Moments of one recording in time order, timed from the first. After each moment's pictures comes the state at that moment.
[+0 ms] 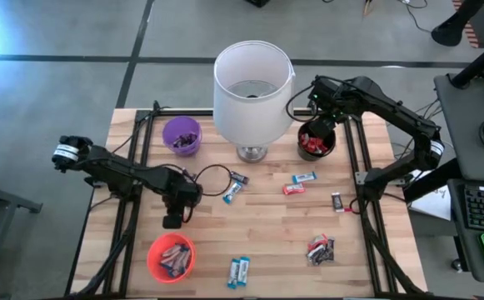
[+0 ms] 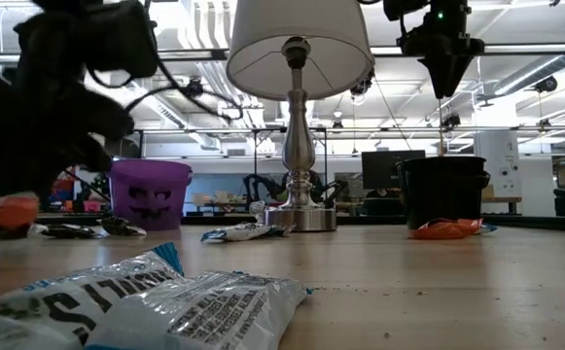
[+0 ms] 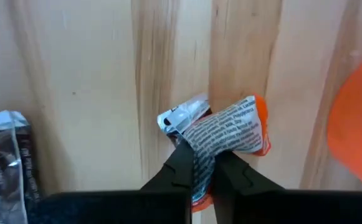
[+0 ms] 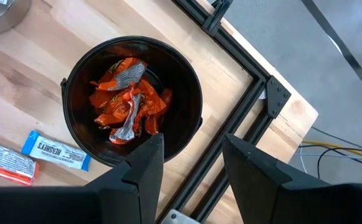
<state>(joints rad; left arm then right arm) -0.19 1.41 0.73 -0.83 0.19 -0.20 -0.59 1.44 1.59 -1.54 0.31 0.26</state>
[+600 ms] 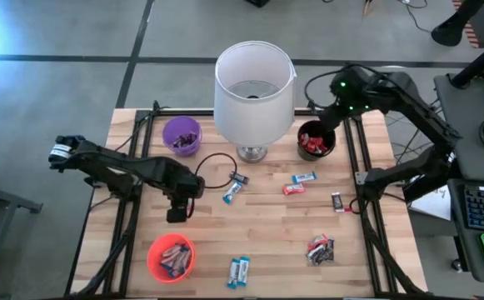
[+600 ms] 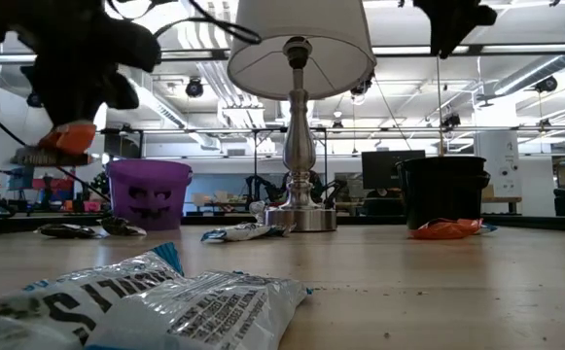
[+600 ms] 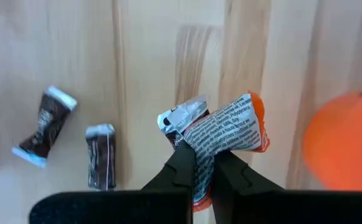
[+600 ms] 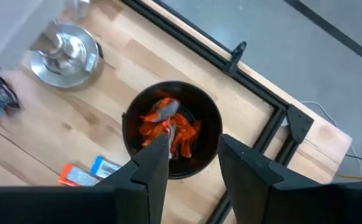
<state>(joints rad) -0.19 1.36 1.01 -1.07 0.04 -0.23 -0.59 1.33 1.76 -1.54 0.20 0.30</state>
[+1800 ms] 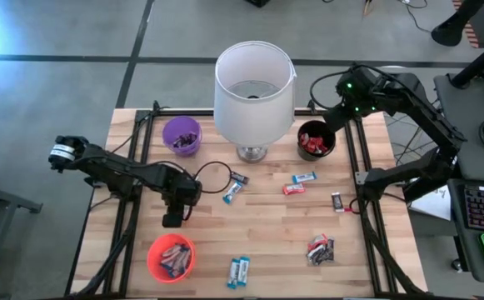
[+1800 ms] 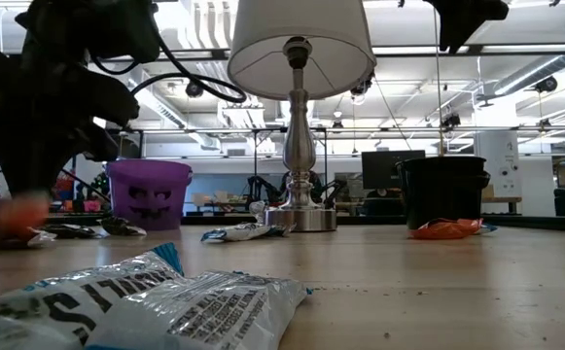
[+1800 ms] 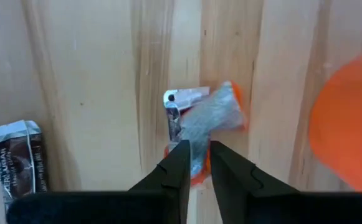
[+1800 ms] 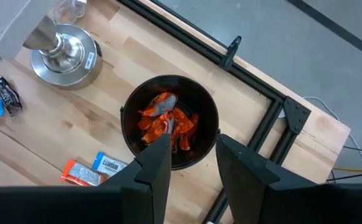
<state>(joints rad) -0.17 1.36 0.76 -0.85 0.20 -0.18 -0.59 1.29 1.76 -1.57 0.20 0.32</state>
